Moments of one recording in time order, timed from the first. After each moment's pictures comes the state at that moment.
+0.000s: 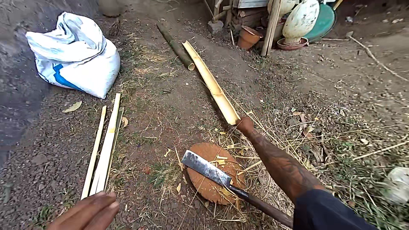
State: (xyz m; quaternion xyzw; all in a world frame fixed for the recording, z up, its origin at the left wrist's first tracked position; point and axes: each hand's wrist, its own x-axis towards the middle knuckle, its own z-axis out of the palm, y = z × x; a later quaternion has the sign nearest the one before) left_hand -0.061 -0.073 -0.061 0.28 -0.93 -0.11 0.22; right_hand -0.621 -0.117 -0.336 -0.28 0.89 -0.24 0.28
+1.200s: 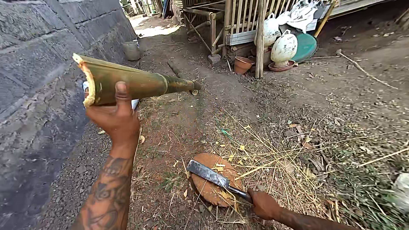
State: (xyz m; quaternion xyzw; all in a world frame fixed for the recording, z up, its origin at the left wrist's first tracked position) left_hand -0.237 -0.175 0.050 0.11 -0.61 -0.22 0.75; right_hand -0.487 0.125 -0.287 -0.47 0.77 0.12 0.42
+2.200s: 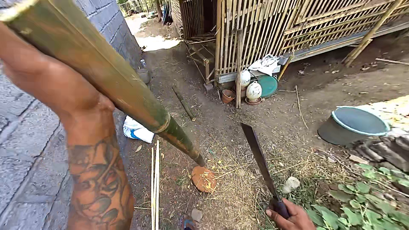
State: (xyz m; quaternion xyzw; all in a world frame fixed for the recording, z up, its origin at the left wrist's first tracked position) left_hand -0.235 -0.111 0.799 0.19 -0.58 -0.30 0.74; right_hand -0.488 0.313 0.502 -0.41 0.74 -0.43 0.31
